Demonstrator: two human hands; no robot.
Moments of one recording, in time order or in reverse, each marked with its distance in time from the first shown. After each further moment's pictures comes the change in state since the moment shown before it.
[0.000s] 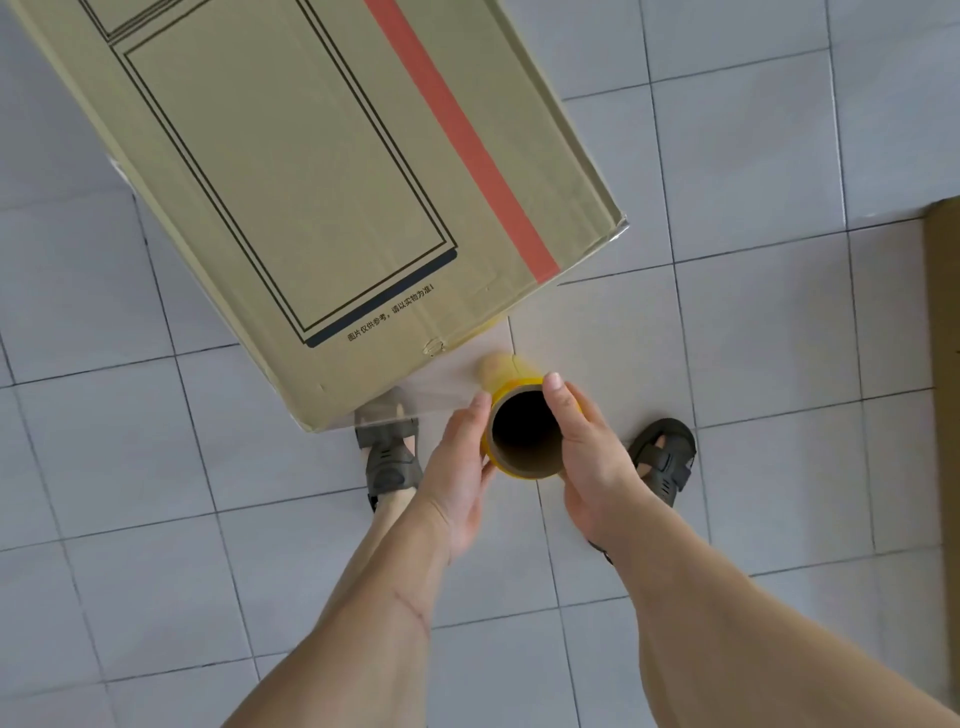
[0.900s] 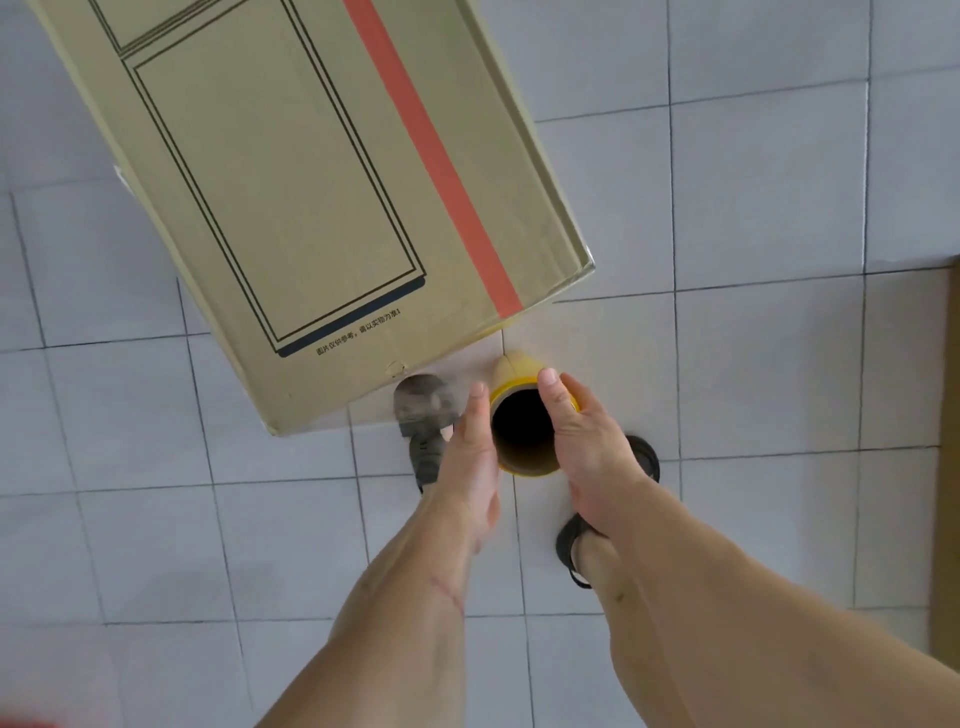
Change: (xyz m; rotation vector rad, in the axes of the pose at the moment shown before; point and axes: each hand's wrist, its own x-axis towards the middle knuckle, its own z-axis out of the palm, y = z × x) left_hand 0.010 0.010 0.078 -0.080 0.200 -0.003; right_hand 0.022 -0.056 -0.043 -0.203 -0.037 -0.014
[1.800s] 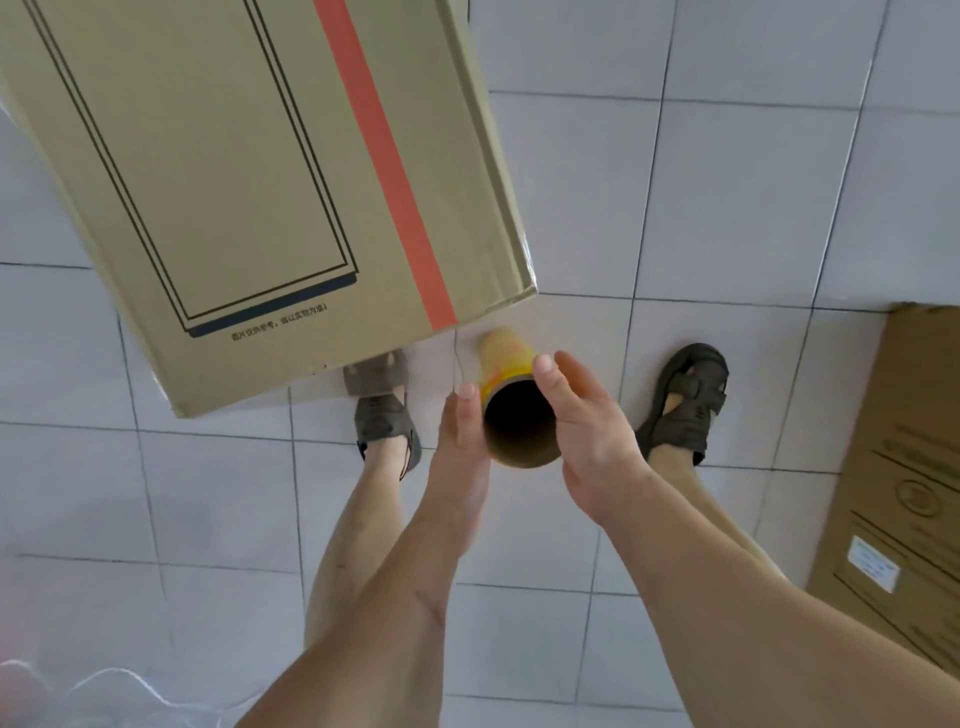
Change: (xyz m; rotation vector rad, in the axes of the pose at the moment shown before) left_hand 0.003 -0.009 0.068 0.003 -0.082 0.175; right_hand 0.025 -0.042 -0.068 -0.072 -0.062 0.018
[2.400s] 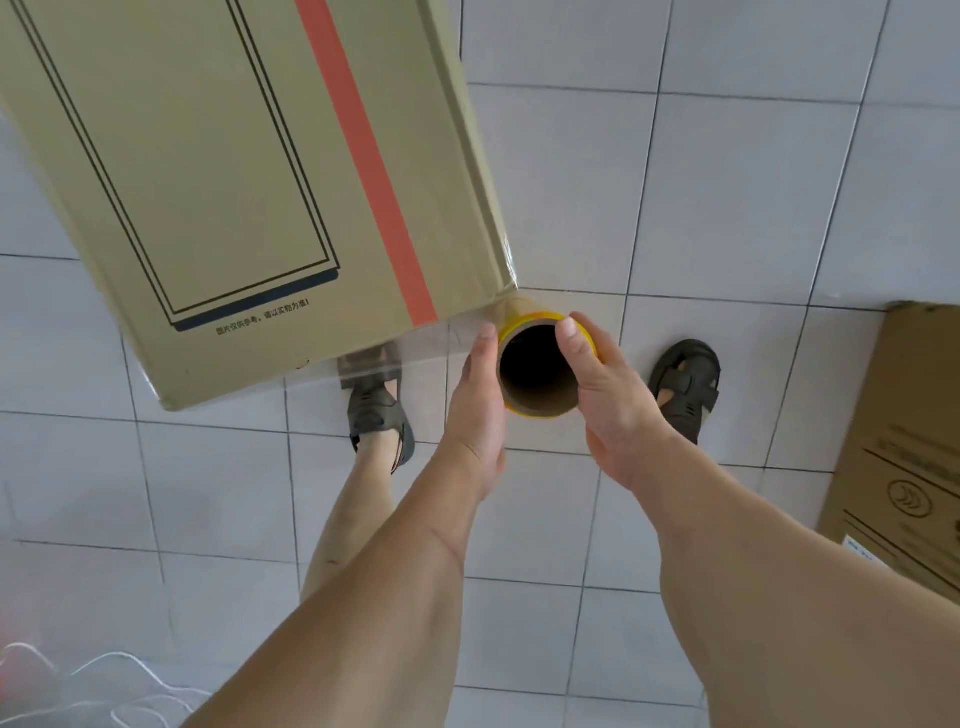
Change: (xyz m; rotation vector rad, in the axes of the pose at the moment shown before) left_hand 0.025 0.037 0.041 -0.143 0.123 -0.136; right_hand 0.018 -0.025 -0.030 -0.005 -0.062 -0.046
